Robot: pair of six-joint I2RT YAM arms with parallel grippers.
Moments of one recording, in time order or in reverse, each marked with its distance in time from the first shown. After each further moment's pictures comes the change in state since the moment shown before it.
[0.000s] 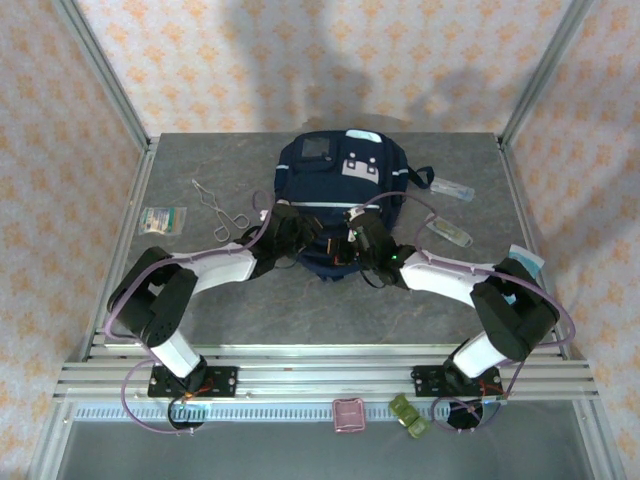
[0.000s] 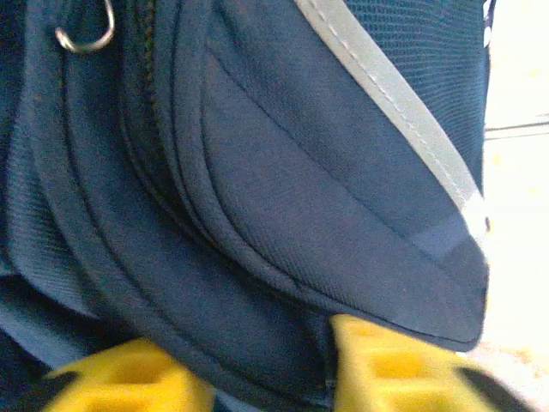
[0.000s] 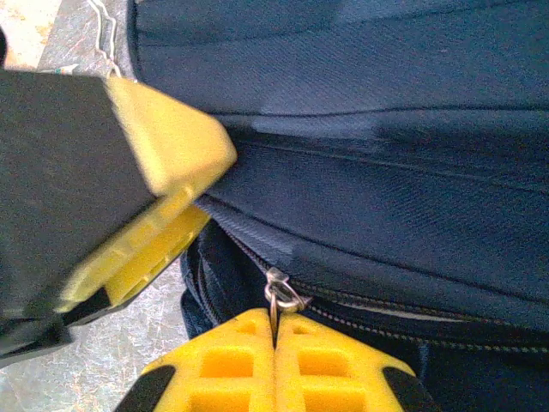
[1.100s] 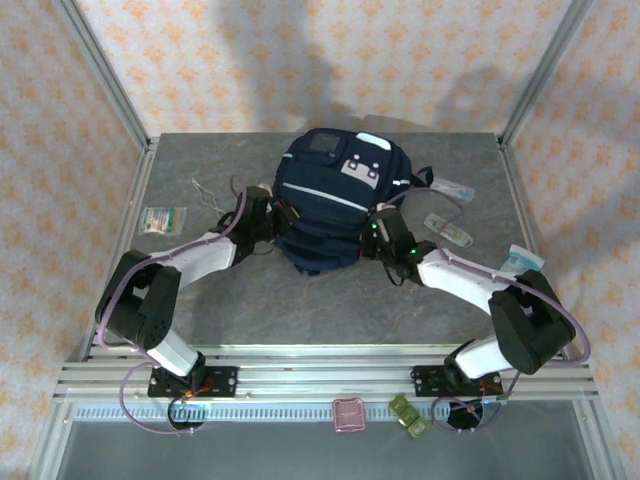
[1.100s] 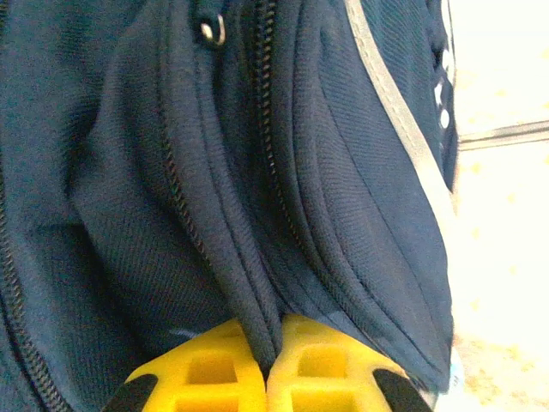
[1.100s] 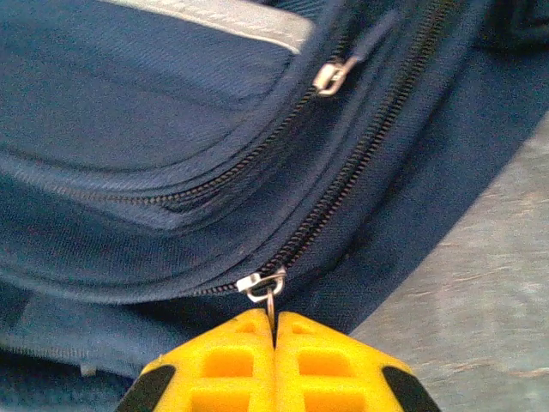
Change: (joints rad) left arm 0.210 -0.073 0.024 -0.072 0.168 0.199; right arm -0.098 -0.097 -0.024 -0.187 0.175 -0.085
